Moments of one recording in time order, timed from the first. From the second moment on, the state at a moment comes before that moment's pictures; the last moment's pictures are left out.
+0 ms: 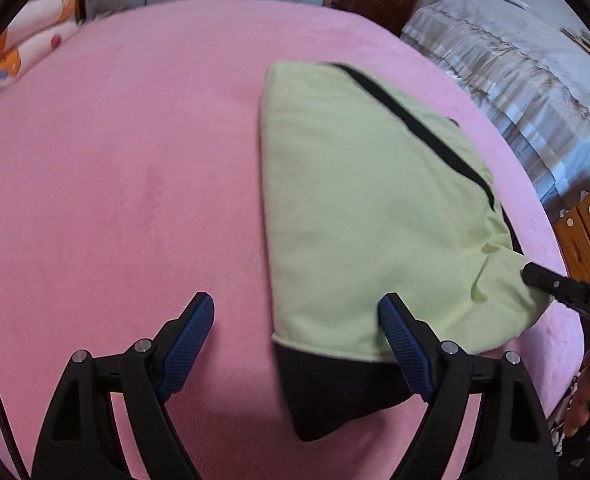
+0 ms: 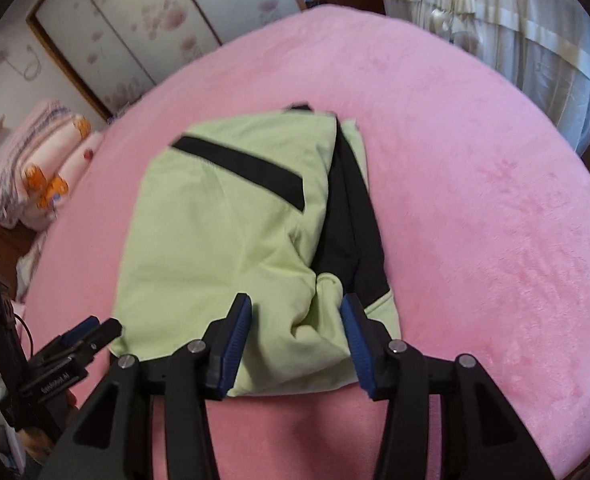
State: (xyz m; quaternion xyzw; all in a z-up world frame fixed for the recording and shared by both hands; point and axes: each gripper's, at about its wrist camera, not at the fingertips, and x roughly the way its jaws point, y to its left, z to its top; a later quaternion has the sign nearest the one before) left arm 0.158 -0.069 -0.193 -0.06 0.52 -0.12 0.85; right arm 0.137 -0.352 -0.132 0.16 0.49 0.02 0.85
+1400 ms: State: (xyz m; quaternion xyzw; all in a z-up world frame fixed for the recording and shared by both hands) left arm 0.253 -0.101 -0.200 -0.08 0.52 -0.17 0.83; right arm 0.225 -0.397 -0.155 0.20 0.50 0.05 0.84
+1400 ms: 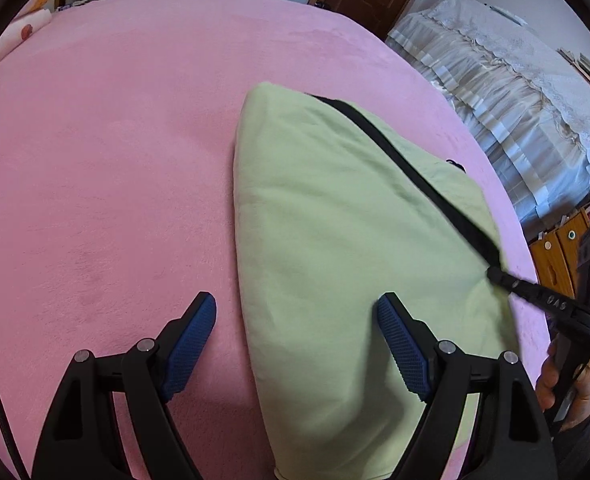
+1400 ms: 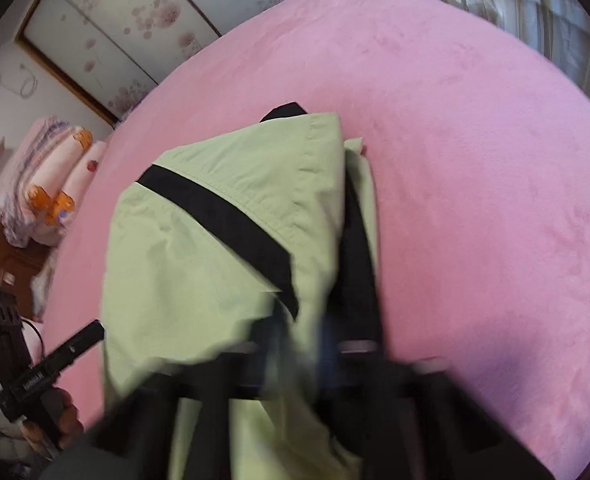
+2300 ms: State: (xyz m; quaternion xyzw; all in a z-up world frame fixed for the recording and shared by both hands) left arm 0.306 -0.159 -0.190 0.01 0.48 -0.15 0.87; right arm 0.307 -0.371 -0.148 0.06 0.46 -0.03 0.88
